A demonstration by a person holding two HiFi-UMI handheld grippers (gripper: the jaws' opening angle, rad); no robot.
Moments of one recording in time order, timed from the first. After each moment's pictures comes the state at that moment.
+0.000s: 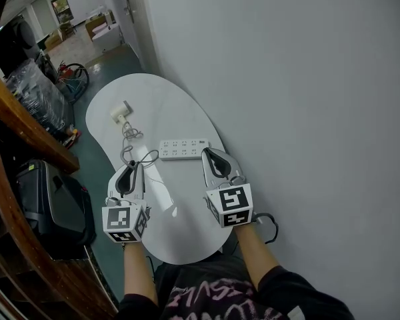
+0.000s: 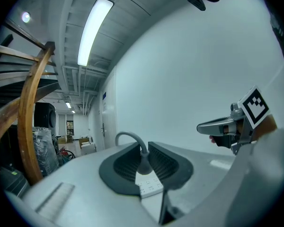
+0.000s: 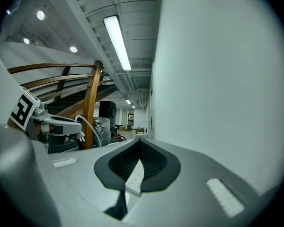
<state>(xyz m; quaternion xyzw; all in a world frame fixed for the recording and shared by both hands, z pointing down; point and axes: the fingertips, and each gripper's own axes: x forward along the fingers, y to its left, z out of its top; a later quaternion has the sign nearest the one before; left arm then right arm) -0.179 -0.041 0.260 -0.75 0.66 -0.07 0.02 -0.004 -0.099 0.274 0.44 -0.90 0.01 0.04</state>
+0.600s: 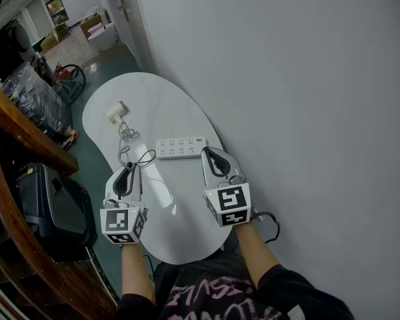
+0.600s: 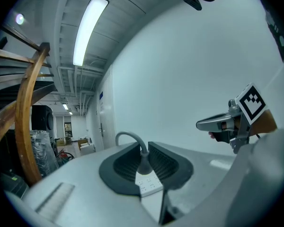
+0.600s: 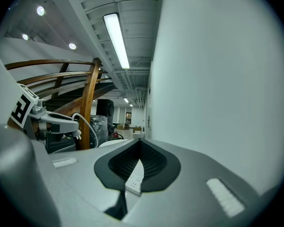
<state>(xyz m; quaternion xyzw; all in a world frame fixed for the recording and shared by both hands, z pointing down) -0.178 -0.044 0.268 -0.75 0.65 -0.09 0.03 0.003 -0.104 0.282 0.45 -0.89 0.01 0.05</state>
